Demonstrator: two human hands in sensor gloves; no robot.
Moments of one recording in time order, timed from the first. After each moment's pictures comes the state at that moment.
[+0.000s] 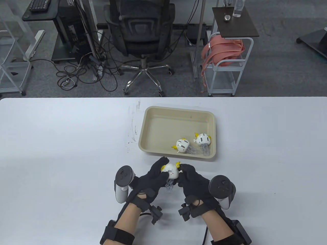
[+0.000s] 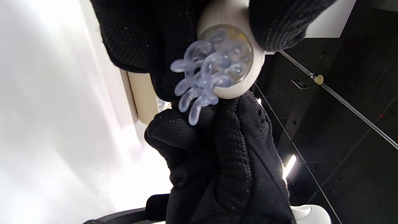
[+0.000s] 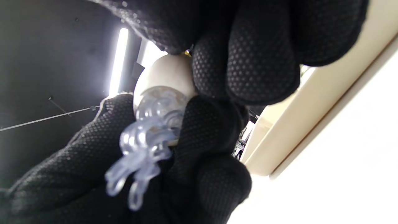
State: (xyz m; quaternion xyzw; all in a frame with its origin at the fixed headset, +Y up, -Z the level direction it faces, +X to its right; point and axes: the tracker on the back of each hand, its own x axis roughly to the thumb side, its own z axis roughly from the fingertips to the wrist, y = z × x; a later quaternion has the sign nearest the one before) left_hand -0.120 -0.764 -0.291 -0.13 -0.17 0.69 0.69; right_hand 0.117 -0.728 -0.270 0.15 -0.10 0.82 0.54
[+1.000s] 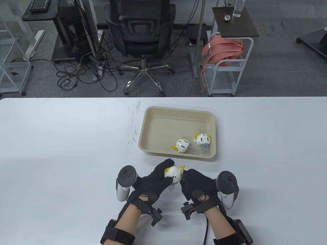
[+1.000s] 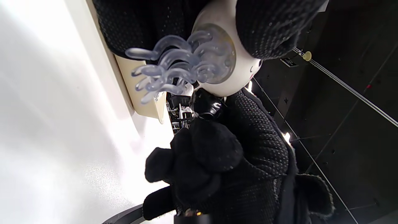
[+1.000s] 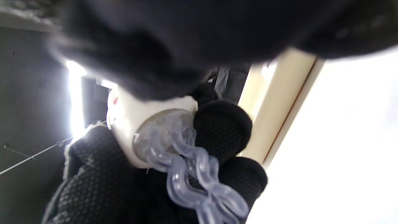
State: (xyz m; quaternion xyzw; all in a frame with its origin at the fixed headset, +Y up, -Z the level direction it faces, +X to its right) left_hand -0.114 -0.759 -0.291 -0.12 -0.22 0.66 0.71; right_hand 0.134 -0.745 -0.280 0.07 -0.03 0.77 0.63
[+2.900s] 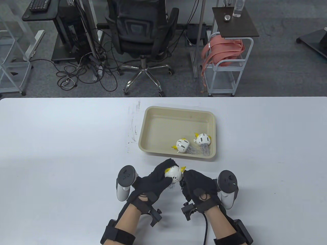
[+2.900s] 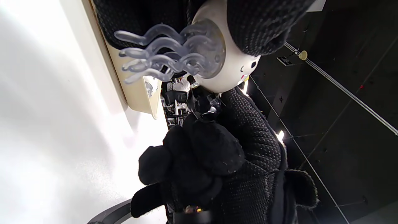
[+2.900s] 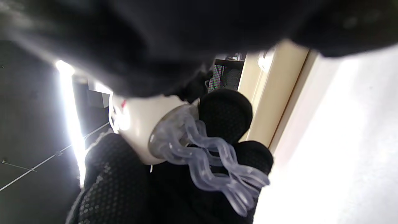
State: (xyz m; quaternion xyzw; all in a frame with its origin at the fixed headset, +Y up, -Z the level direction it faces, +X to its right) left_hand -0.114 -0.760 -0.291 -0.13 -0.23 0.66 0.70; right_hand 0.134 -0.751 -0.282 0.05 0.00 0.75 0.66
